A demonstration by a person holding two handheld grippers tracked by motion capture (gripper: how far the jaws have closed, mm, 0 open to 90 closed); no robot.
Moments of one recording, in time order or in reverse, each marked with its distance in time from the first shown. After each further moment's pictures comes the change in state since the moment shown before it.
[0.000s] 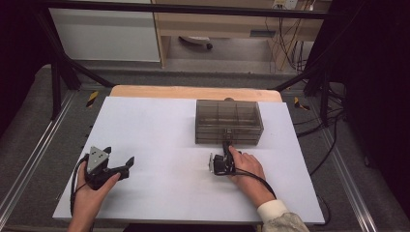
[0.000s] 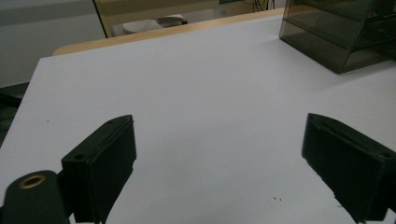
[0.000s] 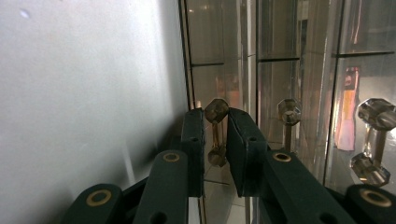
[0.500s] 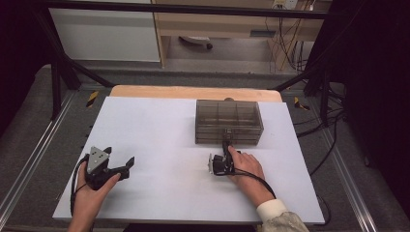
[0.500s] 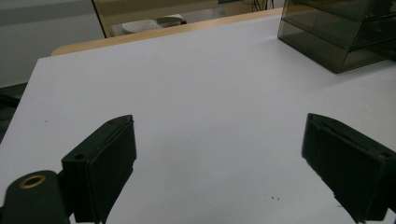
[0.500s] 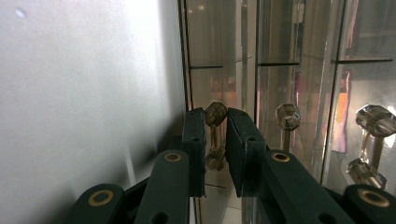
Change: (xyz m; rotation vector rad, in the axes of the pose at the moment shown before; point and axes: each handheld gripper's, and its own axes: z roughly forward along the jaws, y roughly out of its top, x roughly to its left) left arm -0.001 0.000 0.000 0.000 -0.004 0.001; right arm 0.003 0.001 0.002 -0.002 -0.029 -0.022
